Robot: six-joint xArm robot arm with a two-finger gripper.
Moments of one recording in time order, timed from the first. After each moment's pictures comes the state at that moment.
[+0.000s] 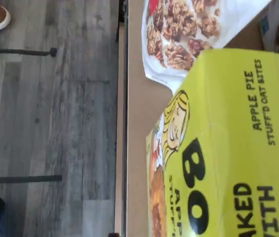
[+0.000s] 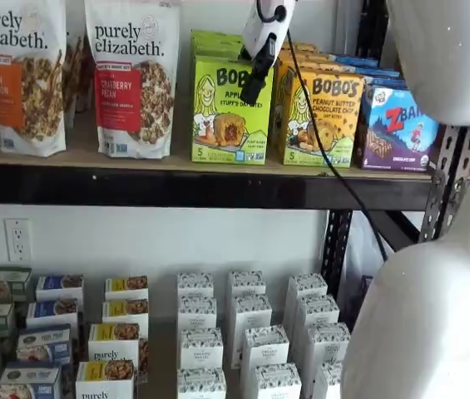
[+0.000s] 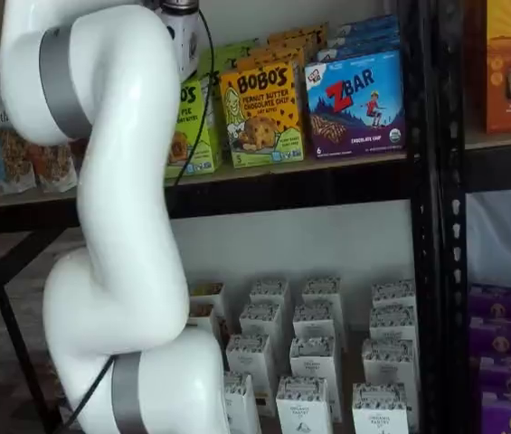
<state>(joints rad) 0.17 -0.12 -1.54 0.32 1.50 -1.38</state>
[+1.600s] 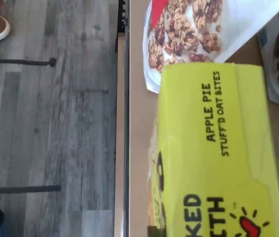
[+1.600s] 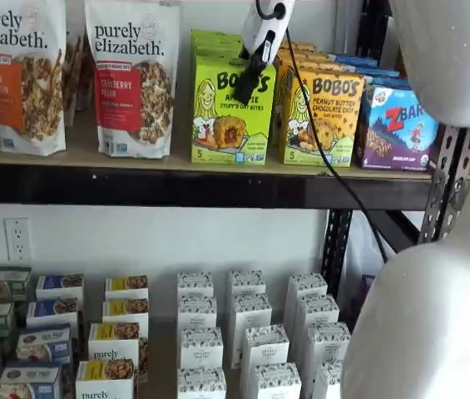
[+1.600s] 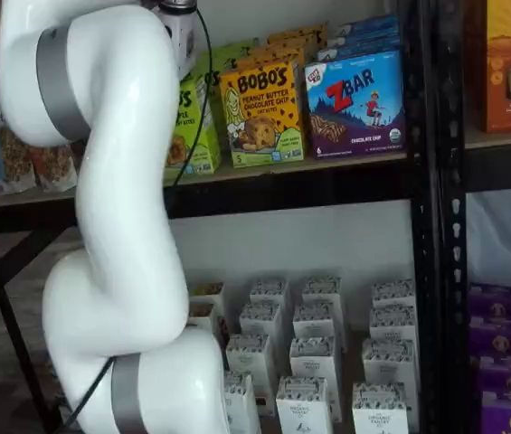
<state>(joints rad) 0.17 -0.13 -1.52 0.34 1.49 -1.37</state>
